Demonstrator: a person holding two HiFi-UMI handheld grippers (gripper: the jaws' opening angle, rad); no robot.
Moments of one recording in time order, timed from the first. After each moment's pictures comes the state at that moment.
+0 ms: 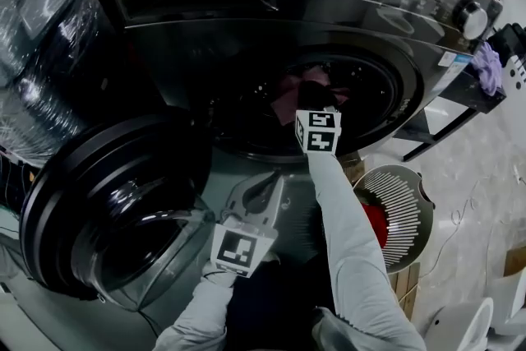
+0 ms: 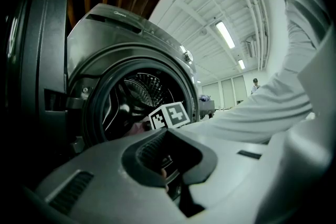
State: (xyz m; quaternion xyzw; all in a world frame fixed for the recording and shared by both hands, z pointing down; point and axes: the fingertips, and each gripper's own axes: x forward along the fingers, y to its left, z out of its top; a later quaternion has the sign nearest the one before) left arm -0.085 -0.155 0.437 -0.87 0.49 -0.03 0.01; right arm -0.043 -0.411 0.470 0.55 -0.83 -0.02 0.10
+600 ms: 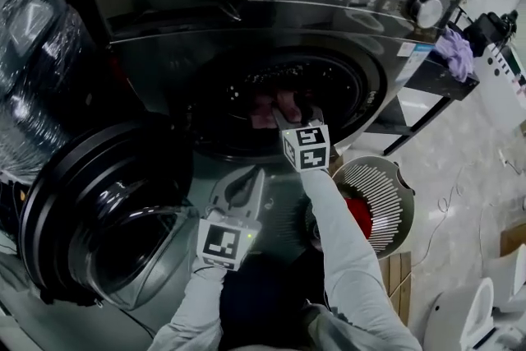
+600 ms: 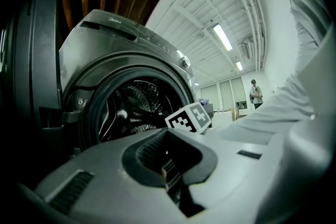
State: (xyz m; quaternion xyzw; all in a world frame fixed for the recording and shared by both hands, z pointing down) left arm -0.080 -0.152 0.413 -0.87 0.49 -0.01 0.01; right arm -0.031 -0.350 0.450 0.50 -0.86 -0.02 0.10
